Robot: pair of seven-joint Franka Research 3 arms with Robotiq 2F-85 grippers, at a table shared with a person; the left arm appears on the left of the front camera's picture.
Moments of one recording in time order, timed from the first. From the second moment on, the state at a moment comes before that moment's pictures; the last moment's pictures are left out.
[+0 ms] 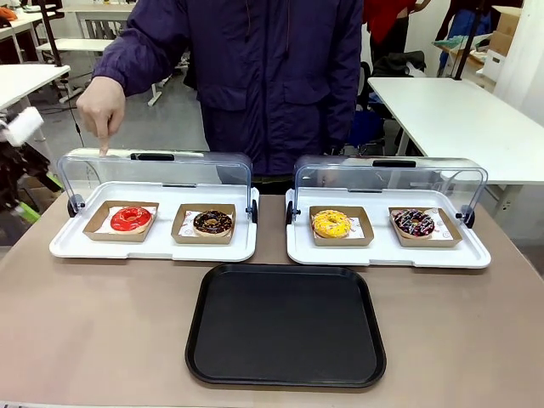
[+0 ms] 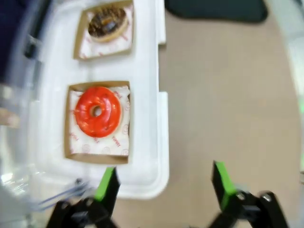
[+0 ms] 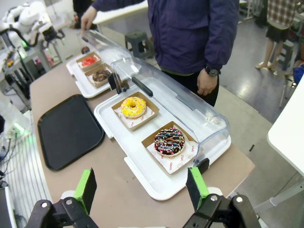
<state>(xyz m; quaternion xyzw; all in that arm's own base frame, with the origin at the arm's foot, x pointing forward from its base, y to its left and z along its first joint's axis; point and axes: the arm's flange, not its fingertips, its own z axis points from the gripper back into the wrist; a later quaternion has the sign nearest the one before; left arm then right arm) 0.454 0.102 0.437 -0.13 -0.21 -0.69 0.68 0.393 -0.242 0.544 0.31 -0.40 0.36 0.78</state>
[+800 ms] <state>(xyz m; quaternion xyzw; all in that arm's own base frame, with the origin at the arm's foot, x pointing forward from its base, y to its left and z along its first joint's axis) 0.455 0.077 0.385 -0.09 -0.23 -0.68 0.69 0.393 -0.243 0.544 0.31 -0.40 0.36 0.78</state>
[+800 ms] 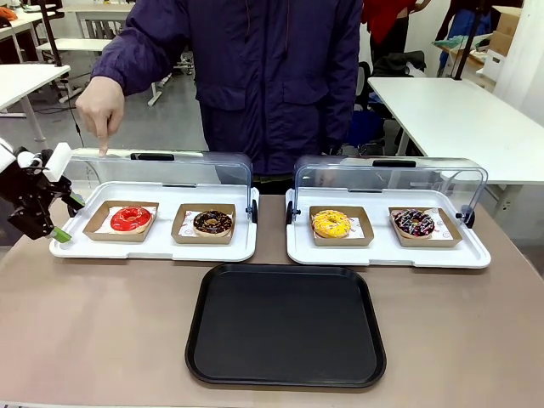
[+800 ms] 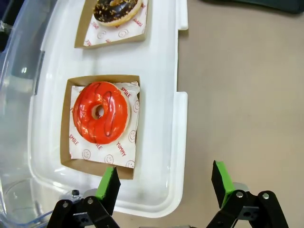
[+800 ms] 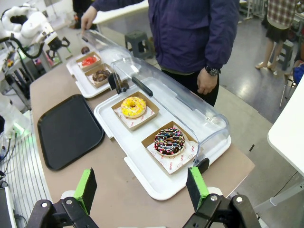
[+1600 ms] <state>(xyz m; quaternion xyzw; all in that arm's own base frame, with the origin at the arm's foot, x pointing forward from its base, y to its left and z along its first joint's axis) 0.491 0.053 0.344 0.00 -0.17 -0.71 0.68 0.393 -0.242 0.544 0.31 -0.40 0.36 0.78</state>
